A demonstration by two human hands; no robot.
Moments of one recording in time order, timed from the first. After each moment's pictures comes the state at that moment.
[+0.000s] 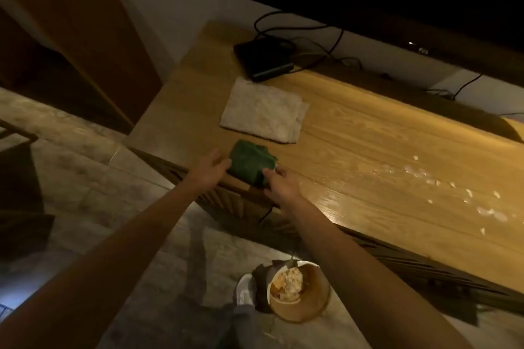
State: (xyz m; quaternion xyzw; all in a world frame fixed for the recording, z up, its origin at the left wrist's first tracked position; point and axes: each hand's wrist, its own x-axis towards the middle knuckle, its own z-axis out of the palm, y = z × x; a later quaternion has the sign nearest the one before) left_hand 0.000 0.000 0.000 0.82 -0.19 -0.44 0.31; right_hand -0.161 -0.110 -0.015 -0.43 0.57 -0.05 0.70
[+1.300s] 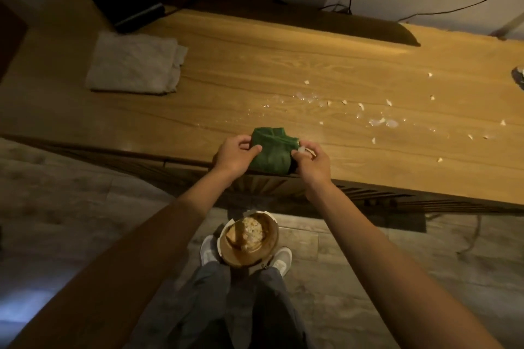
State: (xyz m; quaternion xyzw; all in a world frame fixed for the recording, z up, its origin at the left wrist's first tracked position) left_hand -0.311 -0.150 -0.044 0.78 -0.24 -0.46 0.34; right_hand -0.486 -0.213 -0.030 -0.38 0.65 -0.24 0.61
